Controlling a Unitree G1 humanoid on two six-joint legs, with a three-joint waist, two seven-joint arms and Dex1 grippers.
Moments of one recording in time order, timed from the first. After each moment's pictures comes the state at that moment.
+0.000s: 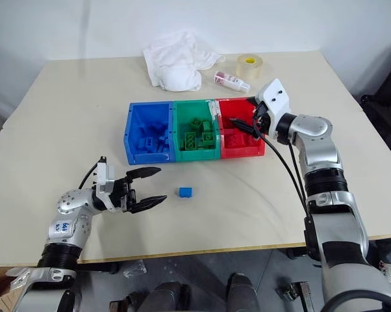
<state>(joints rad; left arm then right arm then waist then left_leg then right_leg) -0.37 0.44 0.09 0.31 -0.46 -0.09 -1.24 -1.00 -0.53 0.02 0.71 0.14 -0.02 0.91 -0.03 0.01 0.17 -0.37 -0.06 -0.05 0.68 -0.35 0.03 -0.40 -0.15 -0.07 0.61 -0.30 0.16</state>
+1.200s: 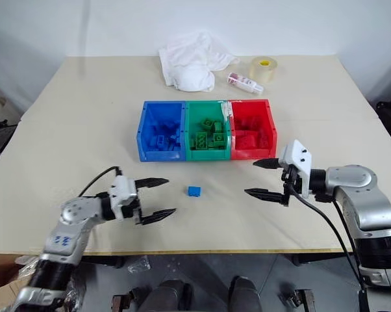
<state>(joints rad) -0.30 0.44 -0.09 0.10 -0.22 -0.05 -0.99 -0.36 -0.81 -0.07 -0.07 0.42 0.39 1.18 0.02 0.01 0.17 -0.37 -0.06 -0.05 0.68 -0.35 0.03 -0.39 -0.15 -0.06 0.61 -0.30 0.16</state>
